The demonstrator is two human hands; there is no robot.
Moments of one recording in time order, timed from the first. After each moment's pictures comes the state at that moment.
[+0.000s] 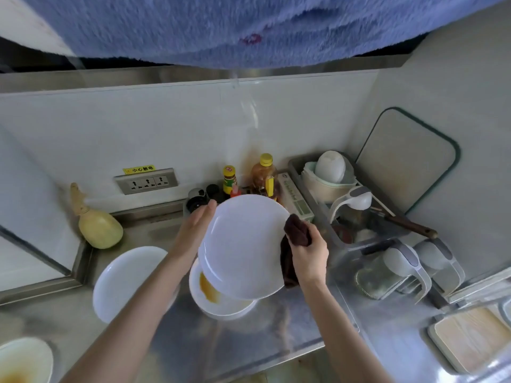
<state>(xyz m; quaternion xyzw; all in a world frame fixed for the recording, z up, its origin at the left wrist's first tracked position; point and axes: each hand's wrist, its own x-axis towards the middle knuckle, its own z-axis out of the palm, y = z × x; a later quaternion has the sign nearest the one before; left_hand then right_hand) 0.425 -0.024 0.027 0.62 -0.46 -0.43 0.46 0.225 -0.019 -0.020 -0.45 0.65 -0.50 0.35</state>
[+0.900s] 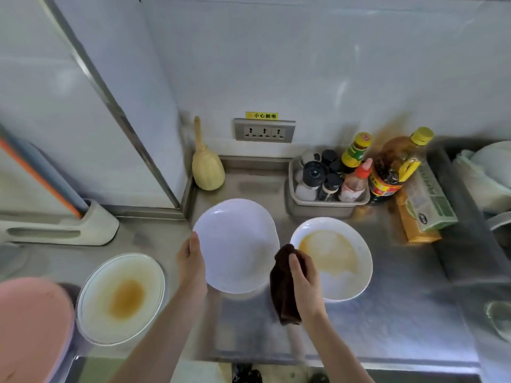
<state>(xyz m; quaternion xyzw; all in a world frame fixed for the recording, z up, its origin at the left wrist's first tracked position) 0.624 0.078 -0.121 0.76 -0.04 -0.33 0.56 0.429 0.050 -0.116 -0.44 0.59 -0.33 0.59</state>
